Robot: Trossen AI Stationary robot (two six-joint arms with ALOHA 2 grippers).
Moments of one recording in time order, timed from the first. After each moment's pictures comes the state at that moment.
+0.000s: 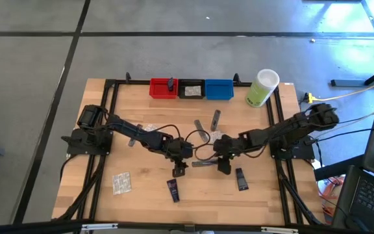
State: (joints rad) left arm -0.17 1.86 1.12 -0.20 0.03 -0.32; right arm 0.22 1.51 0.64 -0.08 -0.04 0.53
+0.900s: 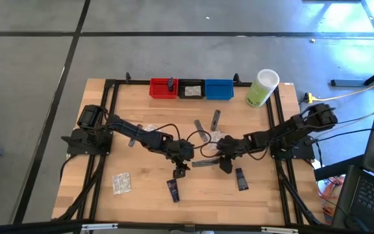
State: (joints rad) left arm -0.17 1.86 1.12 -0.15 0.09 -0.32; right arm 0.22 1.55 0.47 0.22 -0.01 0.58
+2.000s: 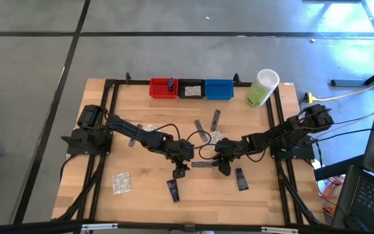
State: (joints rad) left arm -0.17 1.86 1.12 -0.15 0.10 -0.31; right arm 0.26 1.61 0.48 0.25 -0.04 0.59
